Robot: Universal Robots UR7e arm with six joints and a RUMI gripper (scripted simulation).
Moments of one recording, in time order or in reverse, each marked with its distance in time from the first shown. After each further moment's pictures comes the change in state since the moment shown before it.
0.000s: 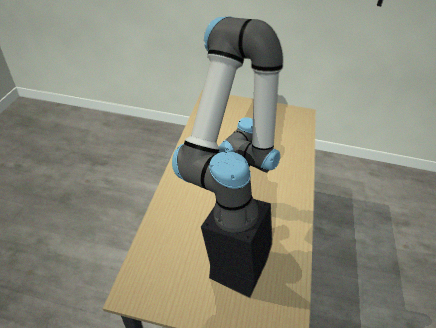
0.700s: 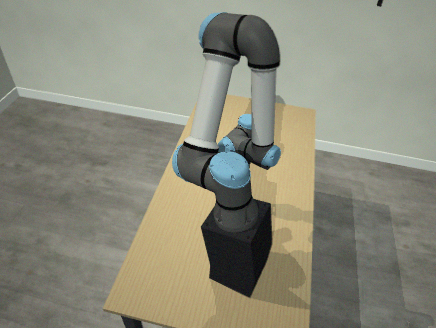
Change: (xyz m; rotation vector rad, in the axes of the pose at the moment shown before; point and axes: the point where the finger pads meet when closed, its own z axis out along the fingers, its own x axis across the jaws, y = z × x) arm 0.000 0.000 -0.017 -0.001 0.002 0.000
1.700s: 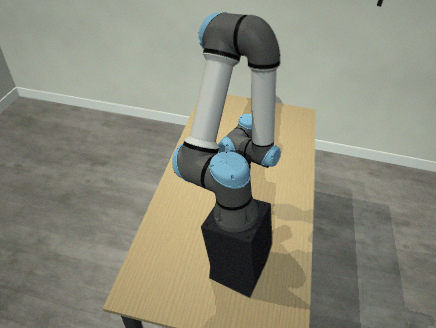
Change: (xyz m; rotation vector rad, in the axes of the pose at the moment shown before) arm -0.002 -0.001 0.000 0.001 0.000 -0.113
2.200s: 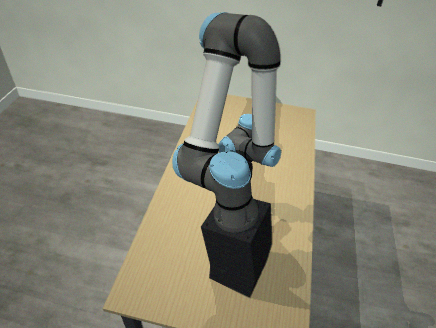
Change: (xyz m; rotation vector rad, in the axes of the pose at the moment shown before) arm -0.004 -0.002 0.000 0.003 0.002 -0.263
